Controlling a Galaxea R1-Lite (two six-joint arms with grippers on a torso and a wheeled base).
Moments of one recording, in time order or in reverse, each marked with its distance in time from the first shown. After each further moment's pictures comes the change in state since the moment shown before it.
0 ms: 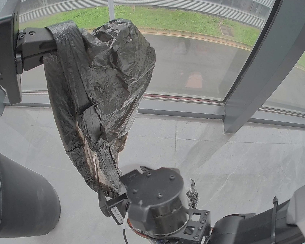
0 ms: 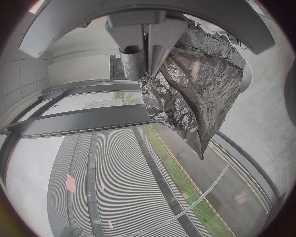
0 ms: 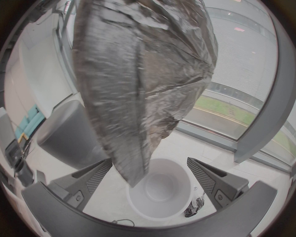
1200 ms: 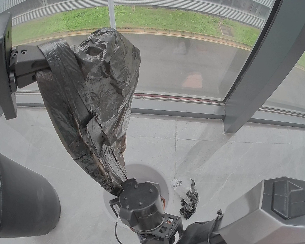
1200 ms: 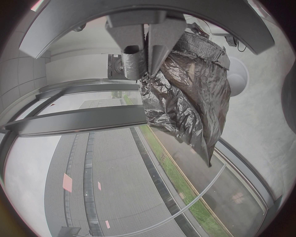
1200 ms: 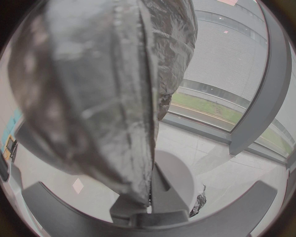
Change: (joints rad) left arm 0.019 -0.043 0.087 -0.020 -0.002 -0.008; right arm -0.065 0.254 -0.023 -0.259 -0.108 -0.010
